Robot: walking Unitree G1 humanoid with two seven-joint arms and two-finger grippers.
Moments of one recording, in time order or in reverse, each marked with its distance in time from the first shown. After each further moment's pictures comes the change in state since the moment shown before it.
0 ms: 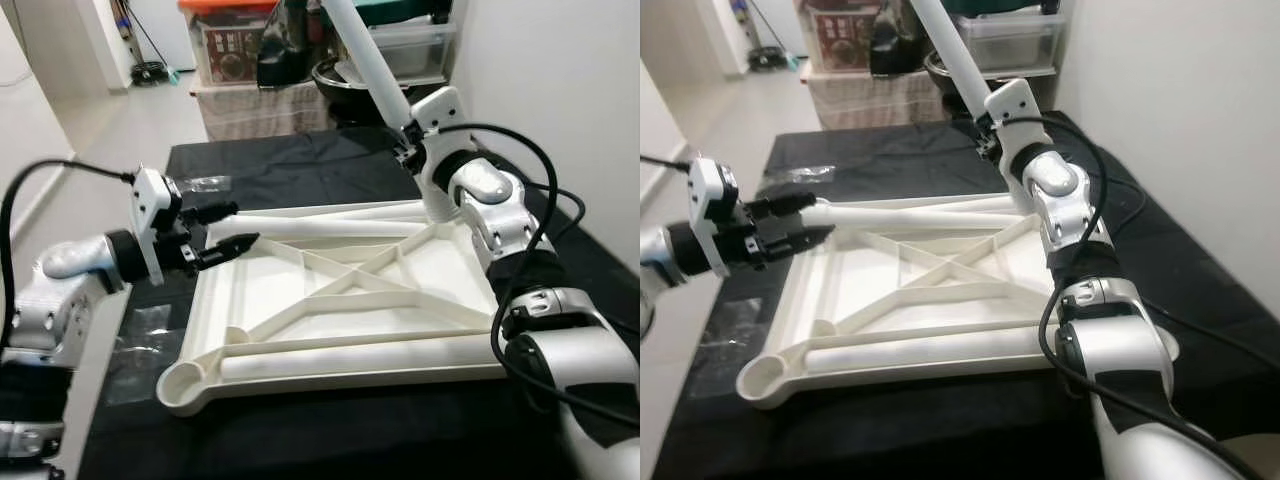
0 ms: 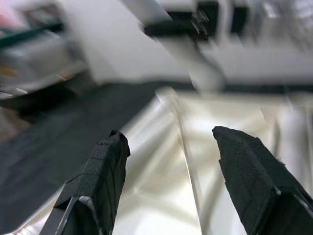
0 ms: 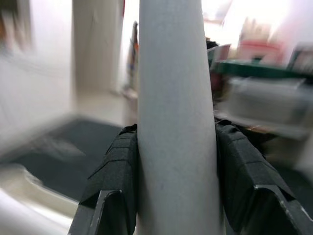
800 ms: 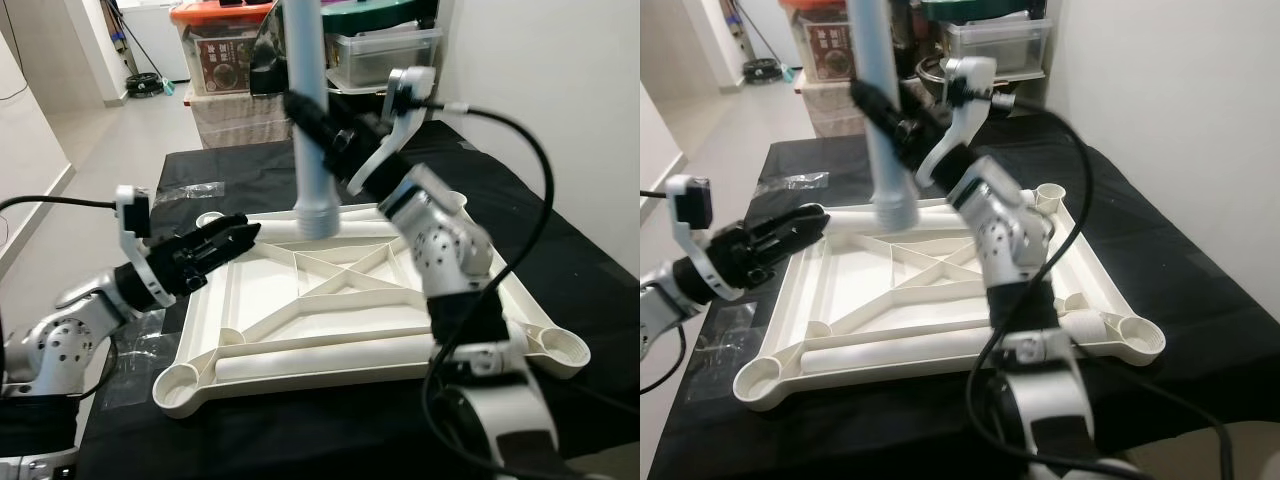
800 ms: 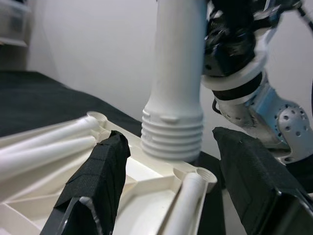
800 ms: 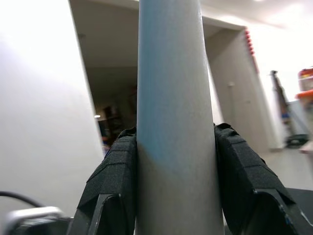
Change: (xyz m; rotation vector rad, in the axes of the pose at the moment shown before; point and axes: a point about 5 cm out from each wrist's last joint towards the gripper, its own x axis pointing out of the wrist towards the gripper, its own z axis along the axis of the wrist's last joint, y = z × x) left arm -0.004 -0.018 -0.014 -0.537 -0.089 -0.096; right arm -0.017 0.118 0.039 0.528 -0.261 0.549
